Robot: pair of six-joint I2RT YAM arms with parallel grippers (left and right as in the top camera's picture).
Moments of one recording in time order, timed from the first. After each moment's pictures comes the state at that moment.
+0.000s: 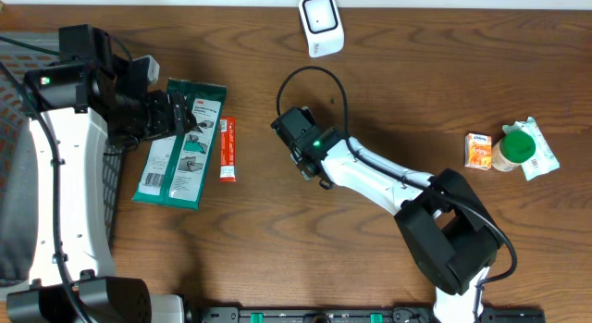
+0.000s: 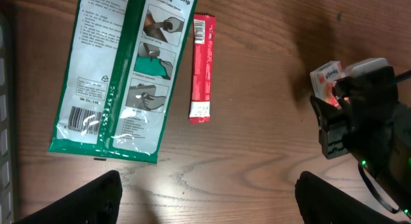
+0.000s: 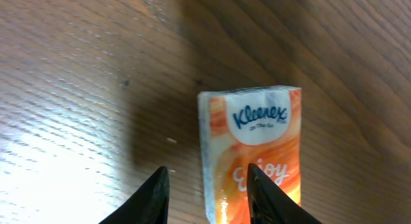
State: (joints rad) left arm 0.16 1.58 1.63 -1.38 0.33 -0.02; right arm 0.73 1.99 1.32 -0.59 0.36 0.16
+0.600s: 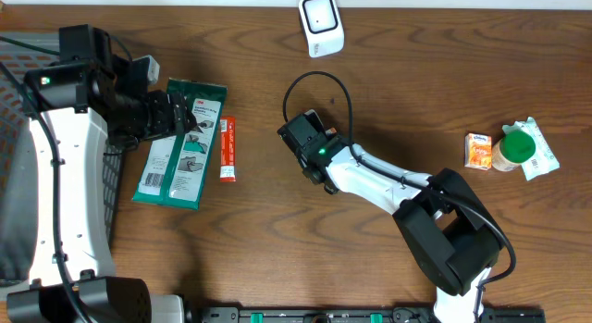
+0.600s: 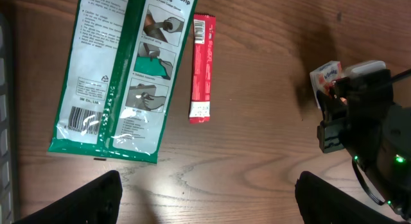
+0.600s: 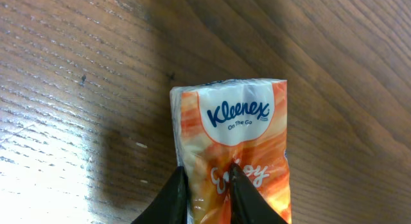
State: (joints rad) left arm 0.16 1.58 1.63 -1.38 0.33 -0.02; right arm 0.73 1.99 1.22 -0.48 0.42 0.15
